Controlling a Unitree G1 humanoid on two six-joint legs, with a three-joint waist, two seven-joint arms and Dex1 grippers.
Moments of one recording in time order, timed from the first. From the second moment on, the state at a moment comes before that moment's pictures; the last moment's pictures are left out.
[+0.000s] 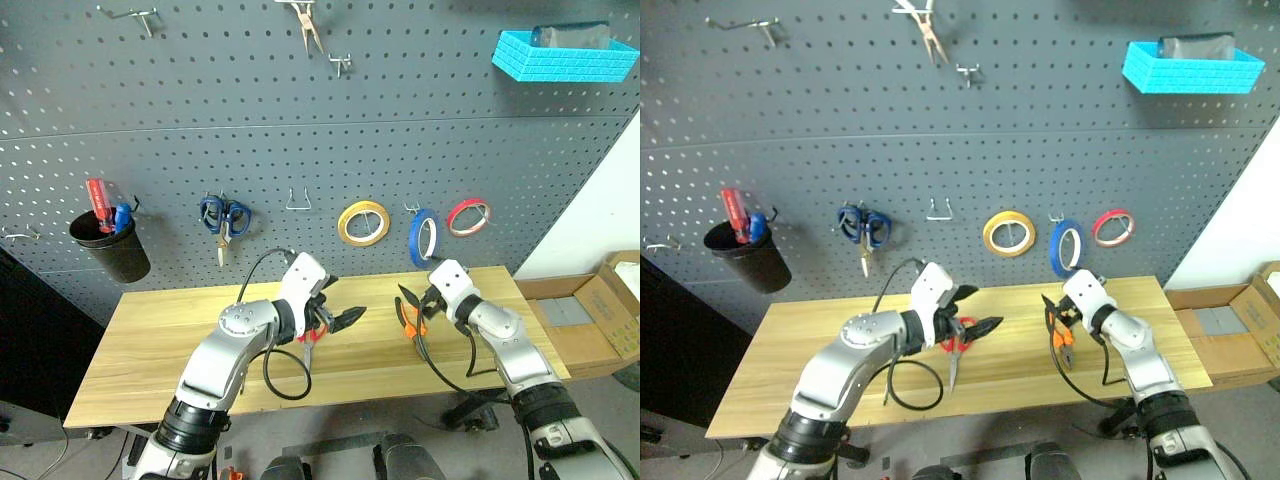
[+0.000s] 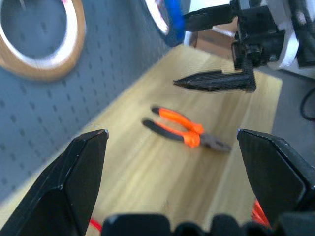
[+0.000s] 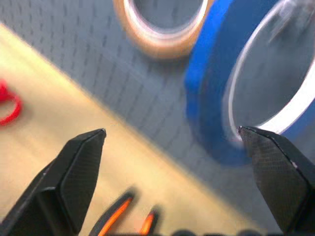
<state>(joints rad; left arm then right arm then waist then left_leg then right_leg) -0.21 0.37 -0.21 -0.26 -0.19 0.63 -0.72 -0.30 -0.40 0.13 0.20 -0.06 0.13 0.48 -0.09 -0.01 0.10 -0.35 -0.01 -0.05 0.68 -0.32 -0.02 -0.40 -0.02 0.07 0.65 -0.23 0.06</state>
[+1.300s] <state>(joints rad) -0.14 0.41 -0.25 -0.12 -0.14 0.46 -0.71 -0.33 -0.32 0.08 -0.05 -0.02 0.60 0.26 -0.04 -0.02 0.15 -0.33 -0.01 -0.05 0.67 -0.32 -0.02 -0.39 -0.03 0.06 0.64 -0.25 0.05</state>
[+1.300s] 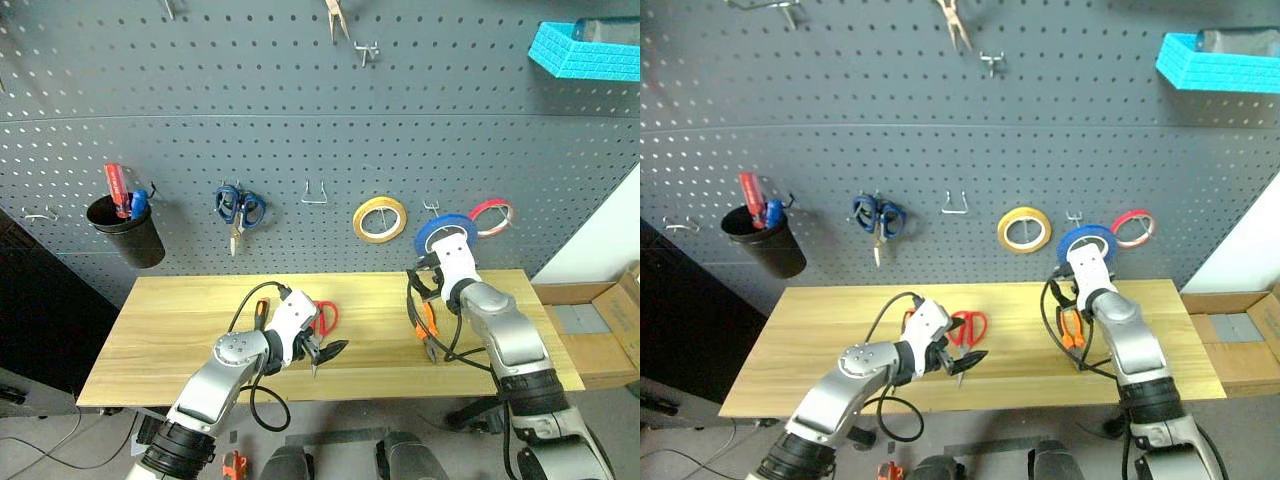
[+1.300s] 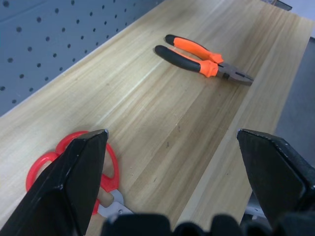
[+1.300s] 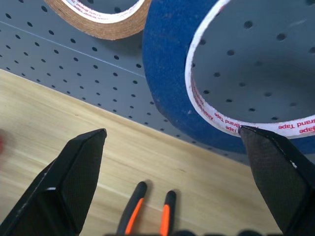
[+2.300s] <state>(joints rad) -0.13 0.46 -0.27 -0.18 -0.16 0.48 -0.79 -0.16 -0.25 0.06 -0.30 0.01 0.98 0.24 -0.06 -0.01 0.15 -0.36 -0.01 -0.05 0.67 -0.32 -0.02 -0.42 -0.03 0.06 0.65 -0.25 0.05</state>
